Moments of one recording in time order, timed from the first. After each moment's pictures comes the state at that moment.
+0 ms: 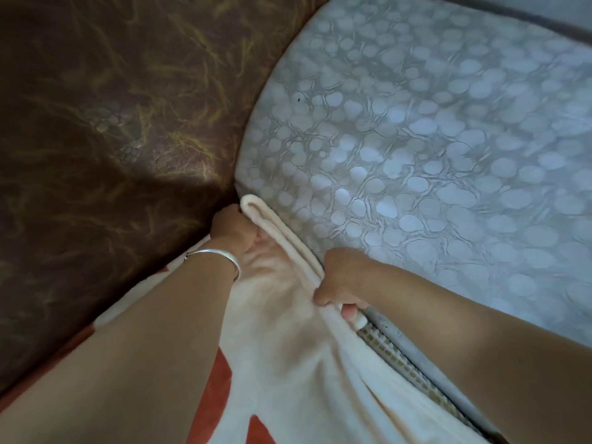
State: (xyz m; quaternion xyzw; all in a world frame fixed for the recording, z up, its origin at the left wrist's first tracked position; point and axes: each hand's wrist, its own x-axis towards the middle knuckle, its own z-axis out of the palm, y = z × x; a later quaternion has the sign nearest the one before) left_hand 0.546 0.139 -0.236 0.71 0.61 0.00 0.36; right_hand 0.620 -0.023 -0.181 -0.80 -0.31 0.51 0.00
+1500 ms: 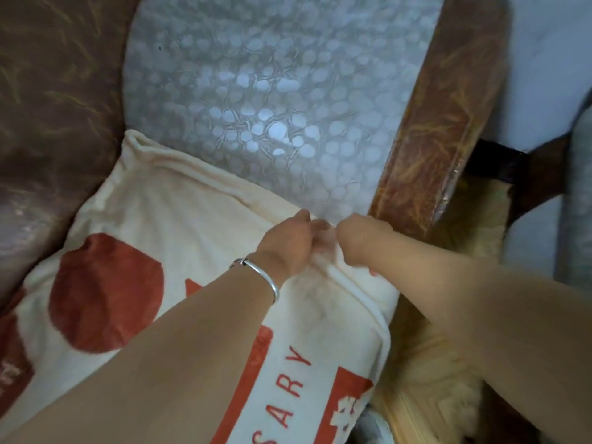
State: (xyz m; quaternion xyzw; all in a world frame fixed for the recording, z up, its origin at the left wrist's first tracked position) left_hand 0.494 -0.127 -0.212 0.96 0.04 -0.18 0.22; right_hand 0.552 -0.239 -0.173 -0.88 -0.25 0.39 -0.07
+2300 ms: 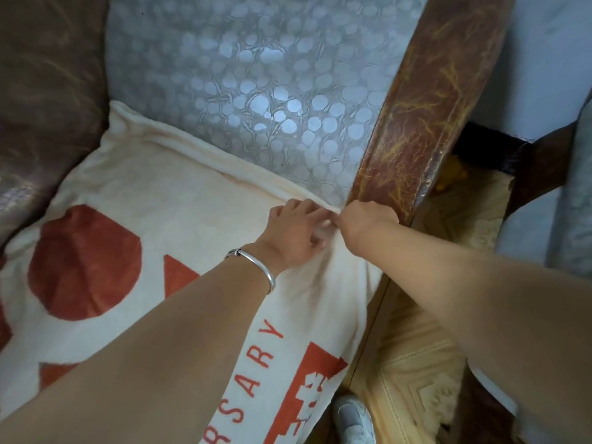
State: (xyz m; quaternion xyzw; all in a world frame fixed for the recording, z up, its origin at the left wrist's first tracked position) left_hand 0.492 -0.168 -0.226 0.97 0.03 -0.17 0.18; right_hand 0.556 -0.275 -0.190 -0.91 -0.25 0.31 -0.14
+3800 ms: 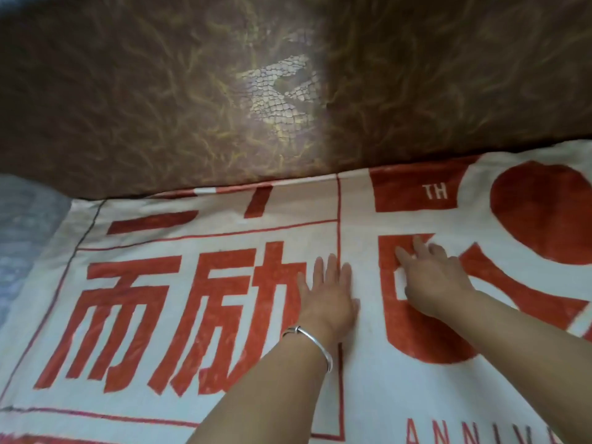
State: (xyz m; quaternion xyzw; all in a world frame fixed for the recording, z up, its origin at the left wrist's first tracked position) left_hand -0.007 -0.076 -0.195 0.73 0.62 -0.19 0.22; right_hand 0.151 -0.059 -0.178 -0.68 -0.69 0.20 -0.17
